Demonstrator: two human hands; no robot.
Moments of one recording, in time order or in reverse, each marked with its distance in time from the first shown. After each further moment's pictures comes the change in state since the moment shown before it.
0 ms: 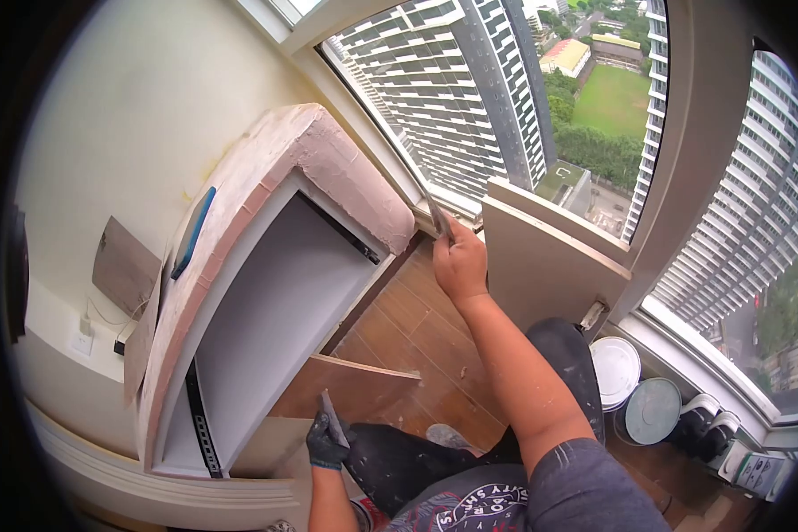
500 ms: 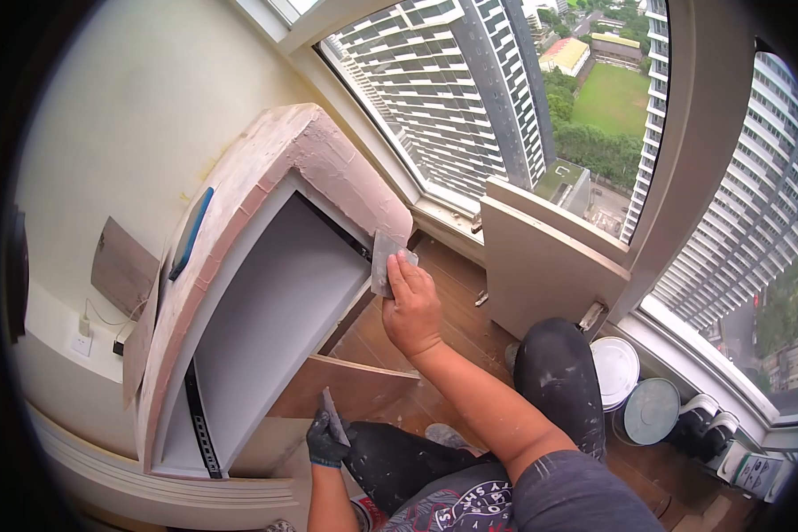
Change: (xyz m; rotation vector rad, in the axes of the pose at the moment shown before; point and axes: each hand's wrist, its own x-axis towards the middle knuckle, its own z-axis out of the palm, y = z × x) left_hand 0.010 -0.004 -0.005 0.004 -0.021 0.000; right_hand -0.079 -0.026 0.045 -0.256 0.040 -0.357
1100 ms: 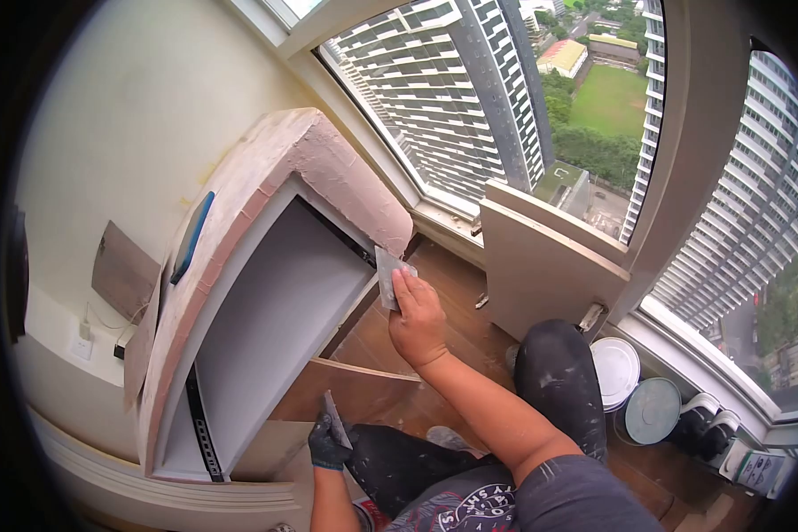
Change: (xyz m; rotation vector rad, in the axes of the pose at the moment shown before) left_hand 0.004 -0.002 -0.012 -0.023 0.016 -0.022; right_hand -0.015 0.002 -0.004 0.032 0.001 0.009
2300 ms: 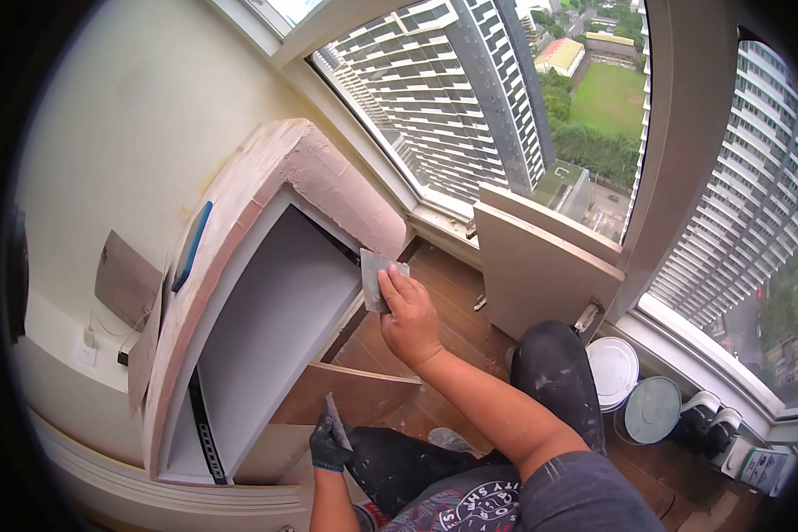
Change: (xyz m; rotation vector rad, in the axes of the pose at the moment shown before) left_hand 0.007 -0.004 -0.007 0.196 0.002 0.096; right_hand 0.014 -0.003 -0.011 0.050 -0.097 -0.014
